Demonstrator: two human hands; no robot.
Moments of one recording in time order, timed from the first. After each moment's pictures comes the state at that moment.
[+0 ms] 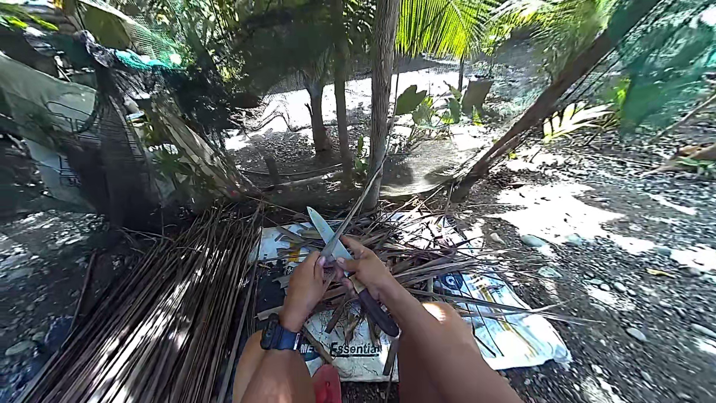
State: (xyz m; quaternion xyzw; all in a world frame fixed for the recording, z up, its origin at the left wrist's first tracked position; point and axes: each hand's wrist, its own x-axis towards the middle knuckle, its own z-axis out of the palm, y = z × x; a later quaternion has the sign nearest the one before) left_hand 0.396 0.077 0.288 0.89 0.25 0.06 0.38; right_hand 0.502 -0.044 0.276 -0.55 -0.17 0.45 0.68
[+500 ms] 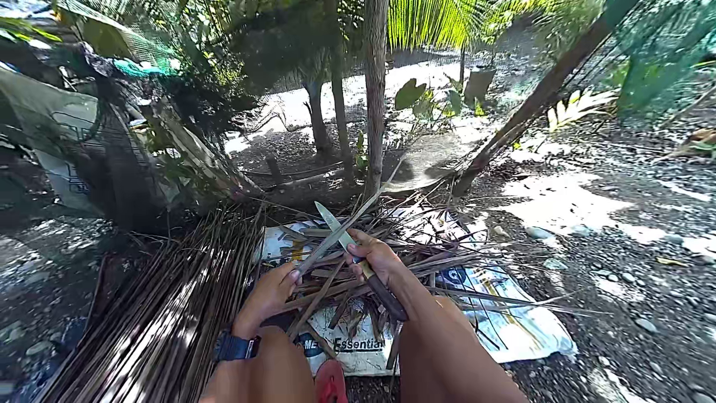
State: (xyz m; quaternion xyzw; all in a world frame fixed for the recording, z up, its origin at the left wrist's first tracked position) left_hand 0.349 0.118 0.312 0.88 0.24 -0.05 0.41; right_hand 0.525 -0.055 0.283 -0.50 -0.09 0.49 0.71
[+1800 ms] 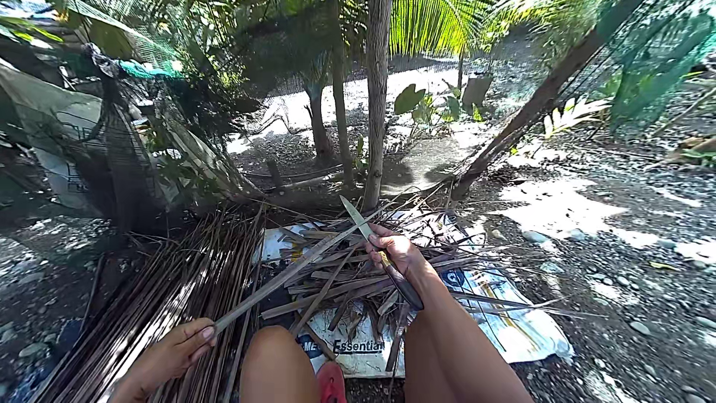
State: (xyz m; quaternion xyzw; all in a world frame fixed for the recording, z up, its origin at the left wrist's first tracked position) left_hand 0.201 0.207 0.303 0.78 0.30 -0.07 0.54; right_hand 0.557 -0.073 0.273 -0.49 -0.07 0.44 0.74
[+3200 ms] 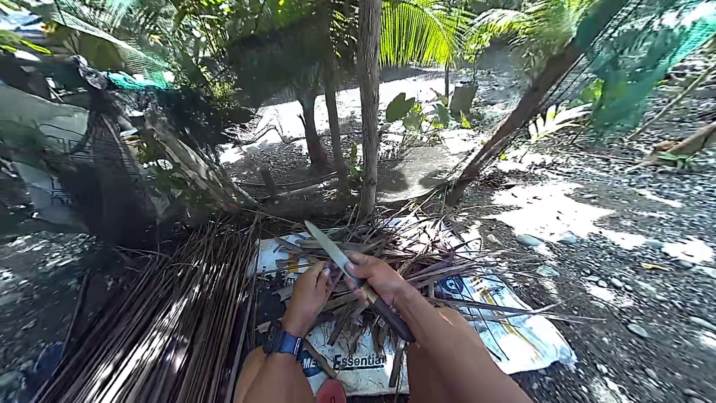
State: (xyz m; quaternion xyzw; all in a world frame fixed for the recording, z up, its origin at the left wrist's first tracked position) left_hand 0.404 0.087 0.271 0.88 0.18 0.07 0.43; right_hand 0.524 -0.061 0.269 -0.49 -0.19 0.53 0.67
